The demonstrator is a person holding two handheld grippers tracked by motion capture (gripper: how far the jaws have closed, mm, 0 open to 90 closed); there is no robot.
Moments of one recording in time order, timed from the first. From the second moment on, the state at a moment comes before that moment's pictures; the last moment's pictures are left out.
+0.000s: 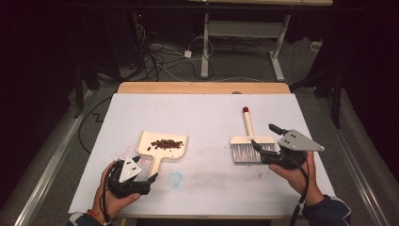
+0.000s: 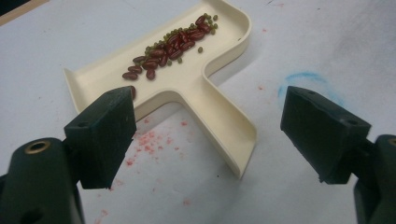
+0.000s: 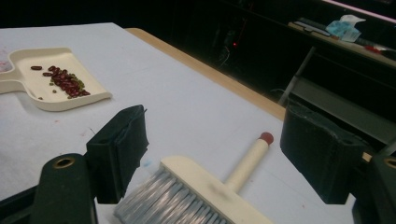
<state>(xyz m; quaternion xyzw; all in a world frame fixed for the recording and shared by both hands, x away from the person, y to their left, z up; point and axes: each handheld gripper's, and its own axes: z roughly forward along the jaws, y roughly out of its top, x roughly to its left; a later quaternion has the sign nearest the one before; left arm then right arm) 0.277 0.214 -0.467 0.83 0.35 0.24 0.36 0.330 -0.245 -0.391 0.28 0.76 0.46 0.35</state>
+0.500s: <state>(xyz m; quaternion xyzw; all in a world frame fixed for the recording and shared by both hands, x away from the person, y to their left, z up) 0.277 0.212 -0.468 0.83 0.35 0.24 0.35 0.311 -0.266 -0.406 0.26 0.77 0.46 0.36</state>
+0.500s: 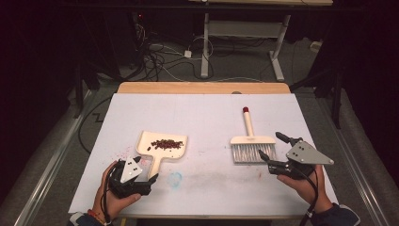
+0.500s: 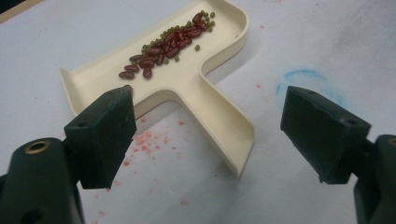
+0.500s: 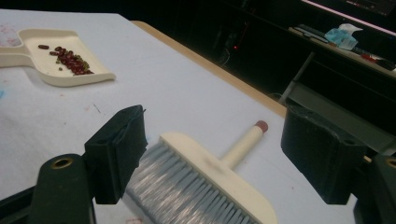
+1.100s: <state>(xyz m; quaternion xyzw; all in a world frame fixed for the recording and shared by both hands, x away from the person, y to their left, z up) 0.278 0.211 -0.469 0.84 0.34 0.24 0.35 0.299 -0.281 -0.432 0.27 0.78 0.44 0.36</state>
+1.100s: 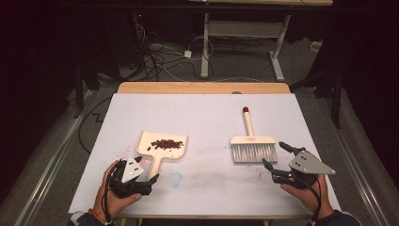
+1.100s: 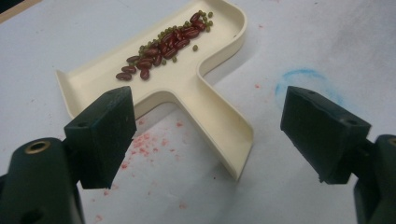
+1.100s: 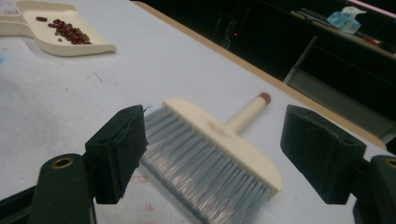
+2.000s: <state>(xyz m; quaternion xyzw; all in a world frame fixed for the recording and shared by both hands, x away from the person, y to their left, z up) 0.273 0.209 -0.469 0.84 0.32 0.25 0.35 0.277 -0.279 -0.470 0.27 0.81 0.41 0.33</state>
